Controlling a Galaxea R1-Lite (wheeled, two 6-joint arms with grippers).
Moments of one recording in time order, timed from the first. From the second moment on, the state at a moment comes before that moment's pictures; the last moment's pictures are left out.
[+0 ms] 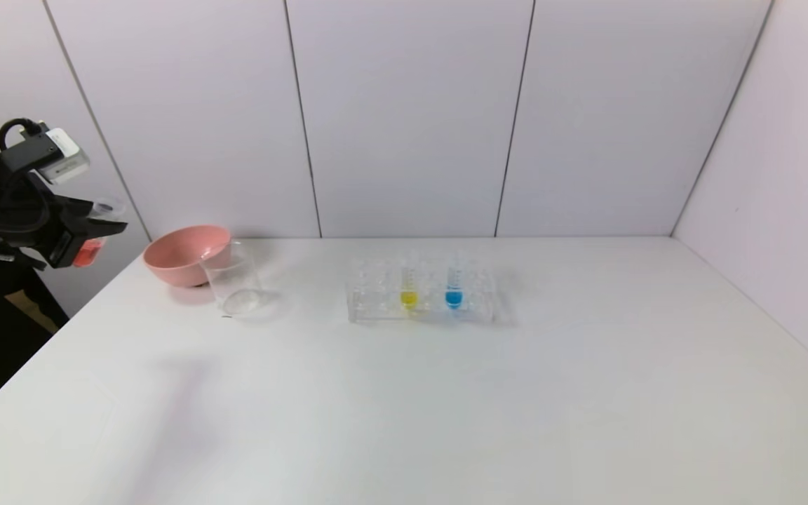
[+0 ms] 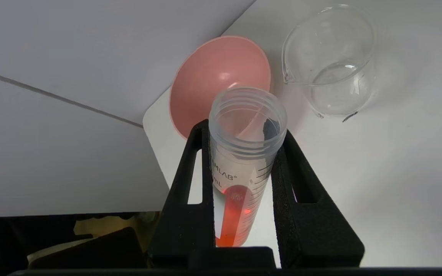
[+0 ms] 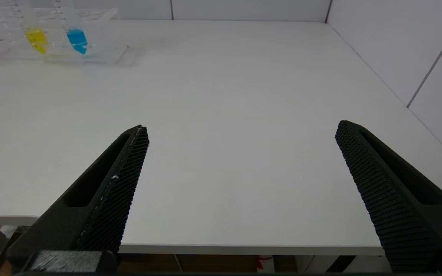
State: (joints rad) left arm 0.35 1.71 -1.29 0.04 -0.53 0.88; right arm 0.00 0.00 0.00 0.01 0.00 0.00
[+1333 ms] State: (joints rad) left arm 0.26 2.00 -1.80 0.43 -0.52 1.27; right arm 0.00 0.00 0.00 0.01 0.00 0.00
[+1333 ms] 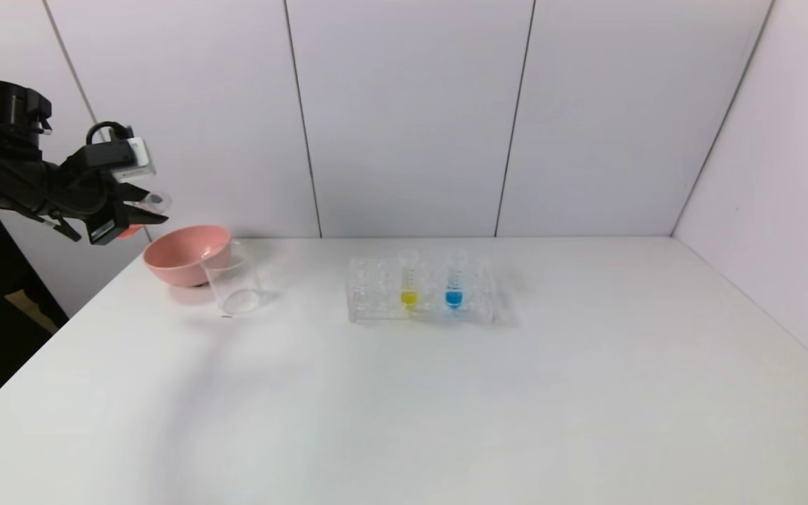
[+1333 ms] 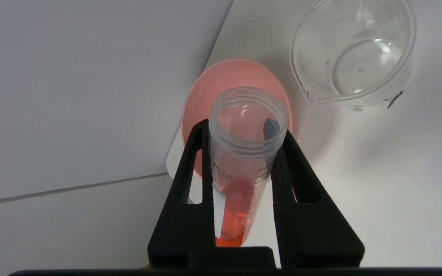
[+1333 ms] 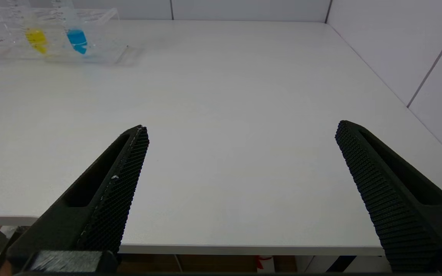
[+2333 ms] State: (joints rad) left arm 0.23 2.08 -1.97 0.56 -0.49 1.51; right arm 0.00 0.00 0.00 0.01 0.00 0.00
